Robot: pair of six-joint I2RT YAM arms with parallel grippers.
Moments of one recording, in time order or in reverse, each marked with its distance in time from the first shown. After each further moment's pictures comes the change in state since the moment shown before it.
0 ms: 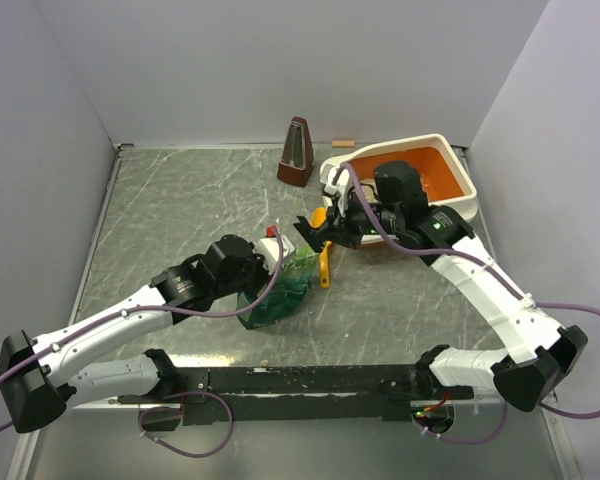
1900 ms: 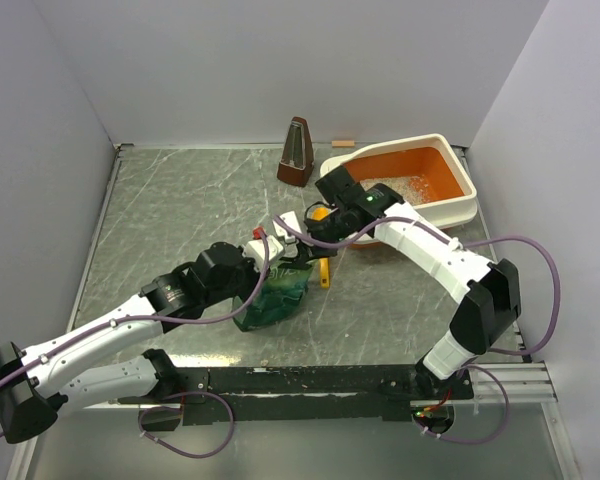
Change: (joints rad) left arm -0.001 -0.091 -0.063 0.014 -0.053 -0.078; right arm 0.077 0.383 0.141 -0.299 -0.147 -0.748
